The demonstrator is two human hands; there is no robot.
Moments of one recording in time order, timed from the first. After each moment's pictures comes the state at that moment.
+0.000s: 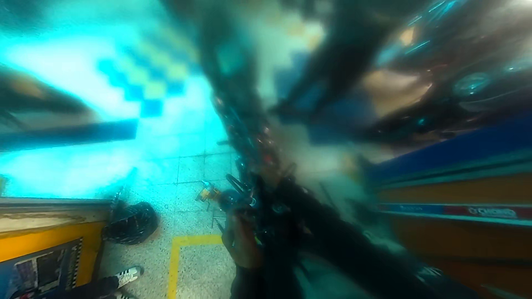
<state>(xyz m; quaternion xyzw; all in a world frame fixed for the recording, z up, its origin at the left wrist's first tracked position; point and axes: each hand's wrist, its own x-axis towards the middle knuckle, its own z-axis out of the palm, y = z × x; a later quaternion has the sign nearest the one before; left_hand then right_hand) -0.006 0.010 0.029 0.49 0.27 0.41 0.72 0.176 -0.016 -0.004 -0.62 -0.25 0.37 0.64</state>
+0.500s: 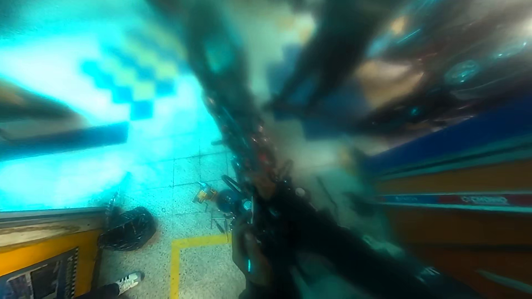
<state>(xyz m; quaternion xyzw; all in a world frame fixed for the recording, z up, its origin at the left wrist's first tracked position) -0.014 -0.018 0.018 0.61 0.28 0.39 0.63 0.169 -0.018 0.016 -0.58 -0.28 0.41 0.65</state>
